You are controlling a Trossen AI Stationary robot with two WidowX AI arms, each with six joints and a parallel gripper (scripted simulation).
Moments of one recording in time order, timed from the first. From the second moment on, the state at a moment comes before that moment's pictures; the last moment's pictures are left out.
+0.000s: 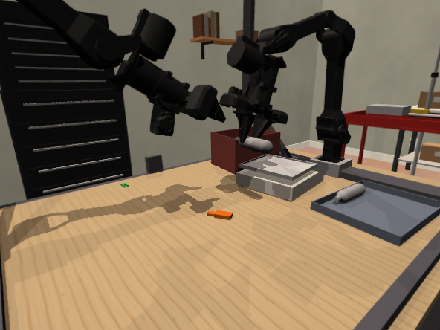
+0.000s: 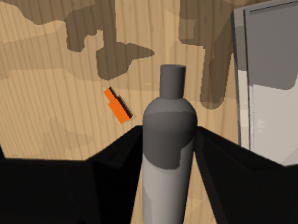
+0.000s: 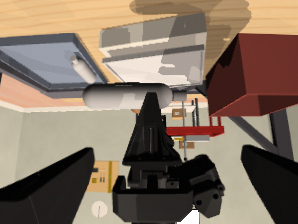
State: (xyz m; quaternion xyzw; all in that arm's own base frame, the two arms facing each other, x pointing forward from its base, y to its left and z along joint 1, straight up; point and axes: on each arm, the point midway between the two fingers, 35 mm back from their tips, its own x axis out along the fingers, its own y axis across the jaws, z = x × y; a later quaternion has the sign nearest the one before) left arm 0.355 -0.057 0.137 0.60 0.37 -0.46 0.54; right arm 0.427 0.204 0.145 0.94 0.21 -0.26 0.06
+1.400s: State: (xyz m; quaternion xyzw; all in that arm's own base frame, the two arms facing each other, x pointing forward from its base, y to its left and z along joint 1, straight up) left arm 0.340 -0.055 0.112 0.69 0.13 -0.23 0.67; right arm 0.427 0.204 0.145 0.94 0.21 -0.26 0.06
